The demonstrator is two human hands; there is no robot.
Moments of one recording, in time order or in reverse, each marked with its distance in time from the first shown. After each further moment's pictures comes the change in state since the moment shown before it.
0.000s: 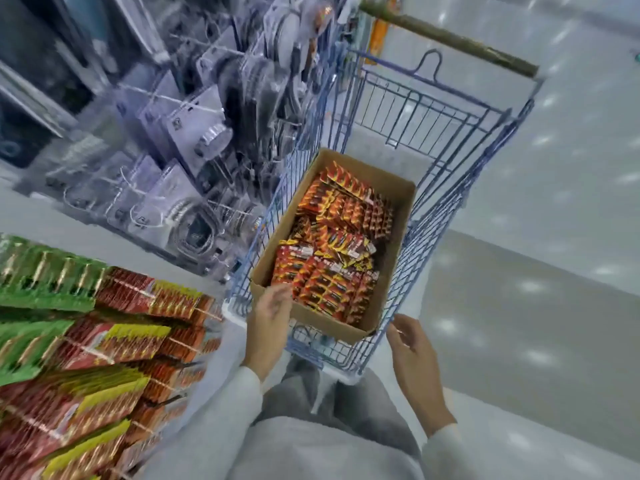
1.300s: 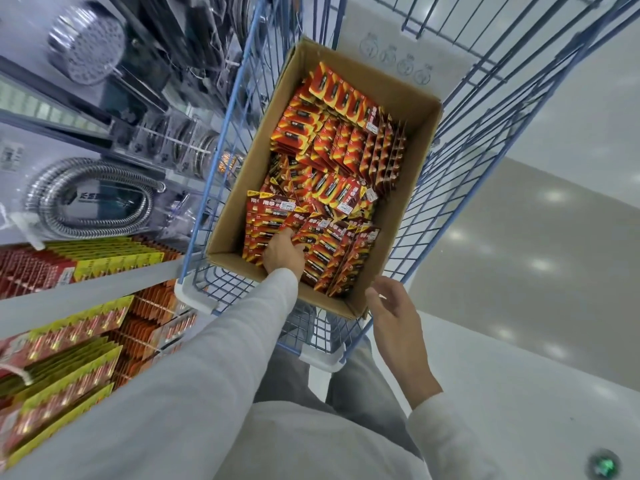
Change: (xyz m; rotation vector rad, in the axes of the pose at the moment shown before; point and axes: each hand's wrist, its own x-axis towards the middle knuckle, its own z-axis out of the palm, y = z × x) left_hand 0.174 -0.085 0.141 0.738 0.051 -0.277; right_hand 0.103 -0.006 0.017 -0.004 -0.179 0.264
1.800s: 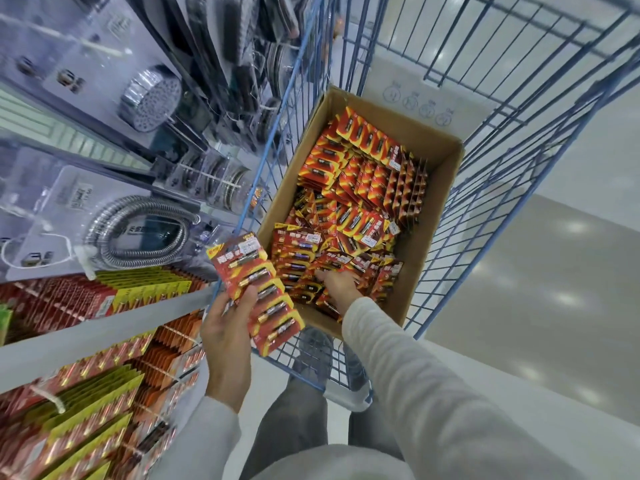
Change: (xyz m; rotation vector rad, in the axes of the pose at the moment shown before) left_hand -0.107 -0.048 -0.151 -1.105 0.112 -0.178; right_hand 0.142 -0.027 0.145 0.161 -0.269 0.411
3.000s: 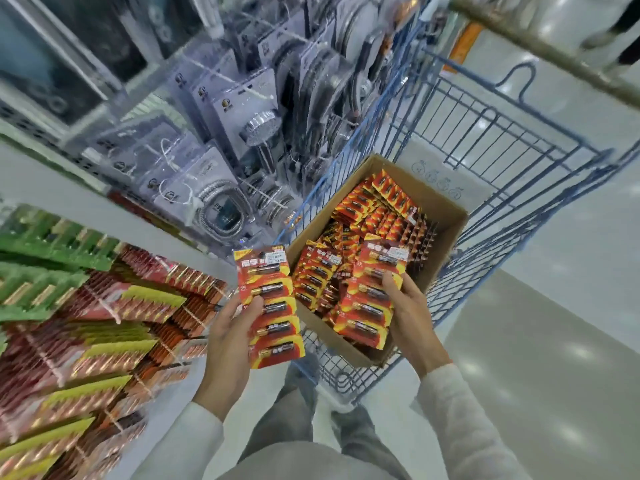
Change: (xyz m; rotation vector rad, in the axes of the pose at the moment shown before) left_hand -0.085 -0.001 -0.066 -0.226 -0.101 0.053; right_hand -0.177 0.011 -0.092 0.201 -0.267 -0.613
